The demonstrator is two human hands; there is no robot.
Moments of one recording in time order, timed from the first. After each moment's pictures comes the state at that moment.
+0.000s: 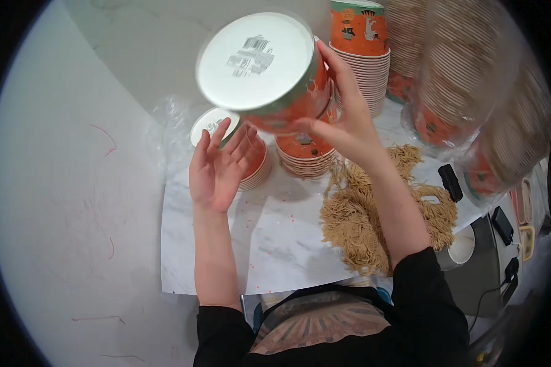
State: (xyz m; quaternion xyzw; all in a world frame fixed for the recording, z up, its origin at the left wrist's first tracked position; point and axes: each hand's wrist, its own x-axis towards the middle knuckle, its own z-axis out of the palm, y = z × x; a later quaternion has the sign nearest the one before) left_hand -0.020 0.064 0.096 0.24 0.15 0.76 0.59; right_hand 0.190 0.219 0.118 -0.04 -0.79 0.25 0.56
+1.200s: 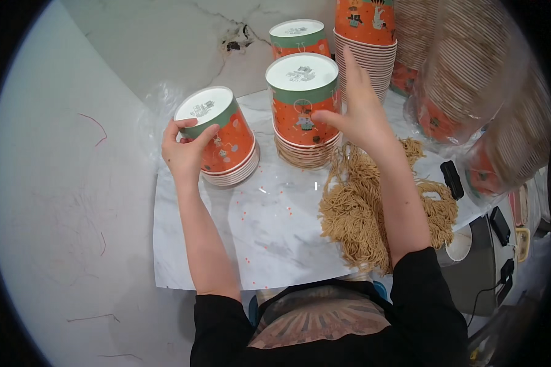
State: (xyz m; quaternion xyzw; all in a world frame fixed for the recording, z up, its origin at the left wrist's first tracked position) left_hand -0.071 0.077 0.087 0.36 0.71 0.60 -0.01; right_hand 0.200 0.224 0.102 -0.33 -0.83 0.13 0.44
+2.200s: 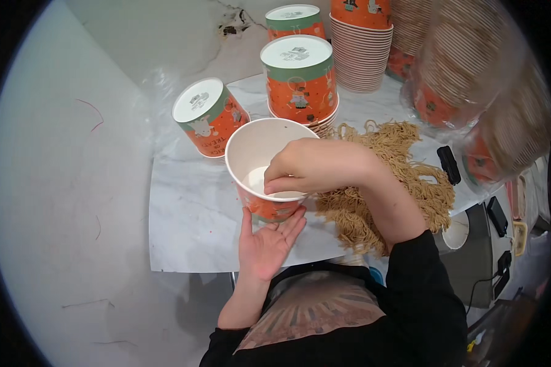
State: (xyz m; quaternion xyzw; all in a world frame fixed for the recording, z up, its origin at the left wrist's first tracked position) left_hand 0.094 -0.044 -0.023 -0.15 0.07 0.71 0.68; right_hand 0.193 0.154 0.109 -0.02 -0.94 0.34 -0.01
